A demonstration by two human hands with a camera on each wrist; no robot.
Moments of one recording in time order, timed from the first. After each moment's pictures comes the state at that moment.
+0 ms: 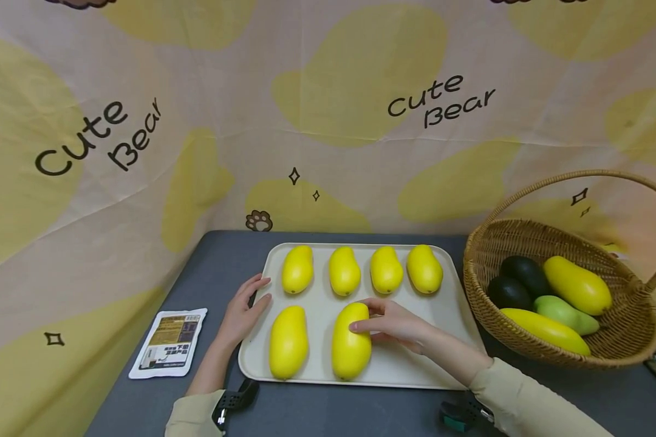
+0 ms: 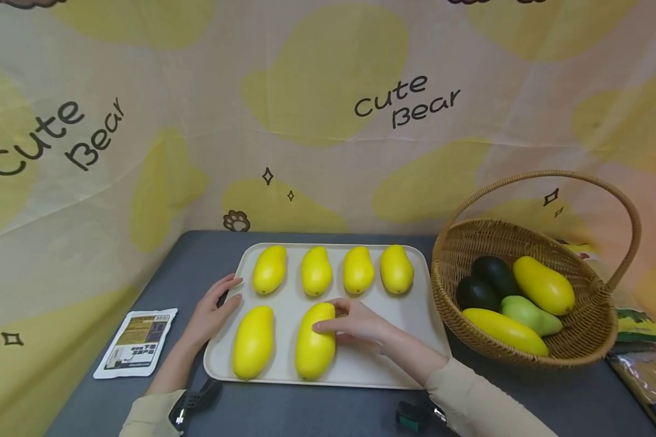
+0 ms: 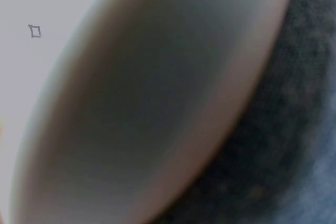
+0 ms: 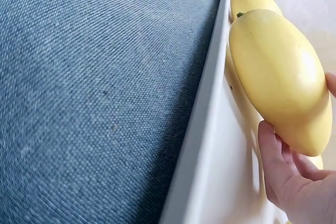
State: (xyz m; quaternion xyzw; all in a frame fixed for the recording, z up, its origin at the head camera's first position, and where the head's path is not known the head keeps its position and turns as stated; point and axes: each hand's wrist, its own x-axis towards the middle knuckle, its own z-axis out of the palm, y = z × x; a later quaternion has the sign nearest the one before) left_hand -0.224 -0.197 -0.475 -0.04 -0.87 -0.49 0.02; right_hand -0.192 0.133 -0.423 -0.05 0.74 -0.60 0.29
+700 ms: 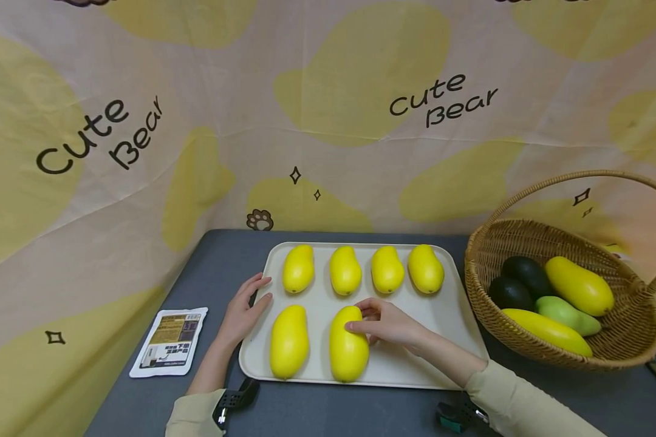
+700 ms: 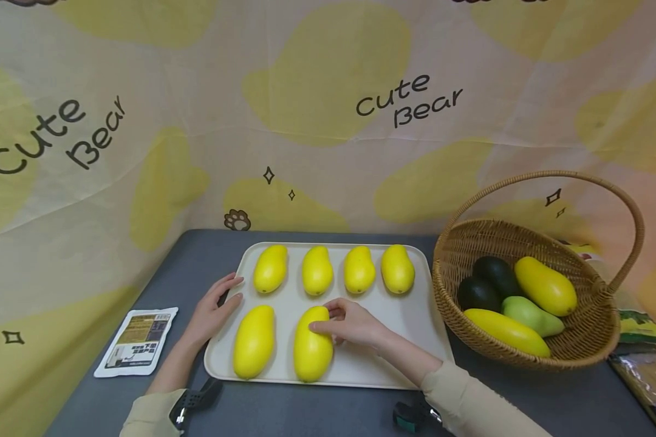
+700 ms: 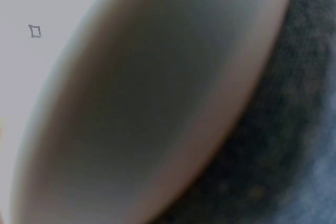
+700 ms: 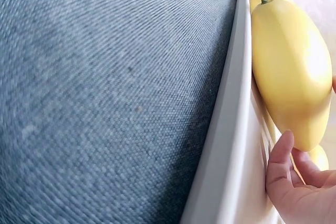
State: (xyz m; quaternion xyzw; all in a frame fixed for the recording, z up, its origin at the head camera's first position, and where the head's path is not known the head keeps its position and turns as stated) left_hand -0.224 -0.197 -0.476 -0.05 -0.87 -0.49 0.03; right_hand -0.188 0.125 -0.426 -0.06 0.81 -0.53 0.23
